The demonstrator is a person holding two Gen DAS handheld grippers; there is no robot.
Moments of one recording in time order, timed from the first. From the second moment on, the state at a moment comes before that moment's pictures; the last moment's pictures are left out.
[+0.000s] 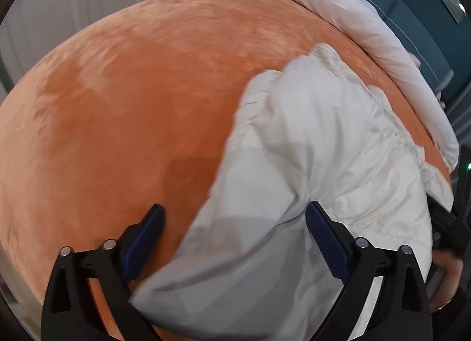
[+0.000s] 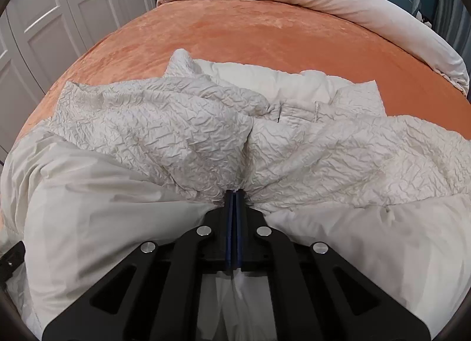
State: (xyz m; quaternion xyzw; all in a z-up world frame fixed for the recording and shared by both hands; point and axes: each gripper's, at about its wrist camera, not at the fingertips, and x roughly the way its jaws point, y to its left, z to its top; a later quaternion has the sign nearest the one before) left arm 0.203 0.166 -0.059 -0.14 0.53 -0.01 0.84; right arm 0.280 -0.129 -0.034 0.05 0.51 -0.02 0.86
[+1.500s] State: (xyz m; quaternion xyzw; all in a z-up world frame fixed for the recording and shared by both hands) left arm 0.109 -0.188 0.083 0.08 0.48 -0.35 0.80; right arm 0.062 -0.269 -0.020 0.42 0.43 0.14 0.79
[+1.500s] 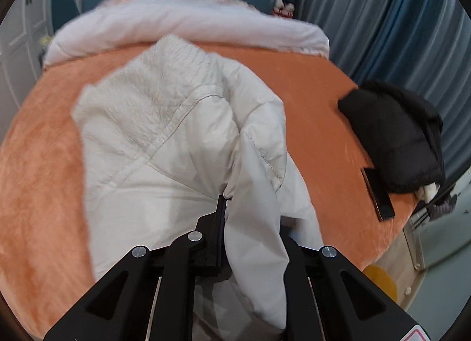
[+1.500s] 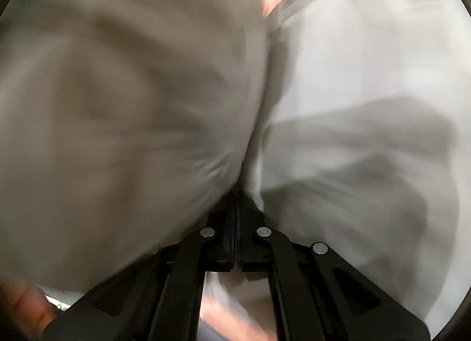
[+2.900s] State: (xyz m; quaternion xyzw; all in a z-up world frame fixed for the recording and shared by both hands) left arm 0.180 -0.200 0.107 0.01 0.40 -0.31 0.86; right arm 0.088 -0.470 0.018 0.31 0.43 -0.05 0.85
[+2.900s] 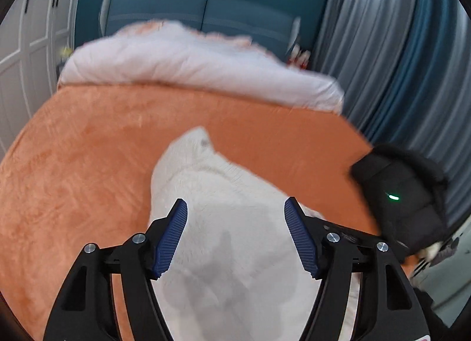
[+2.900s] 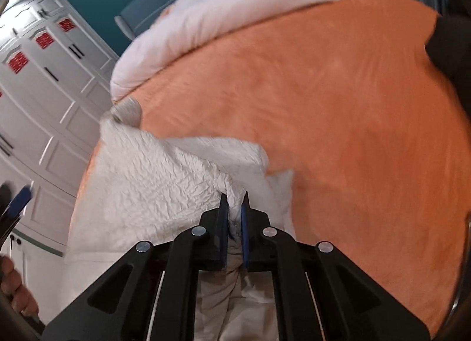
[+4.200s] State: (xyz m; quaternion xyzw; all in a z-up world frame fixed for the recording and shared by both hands) left arm 0.122 -0.147 0.043 0.04 0.42 -0.28 0.86; right arm -0.037 -0.407 0.024 0.40 0.40 -0.05 0.82
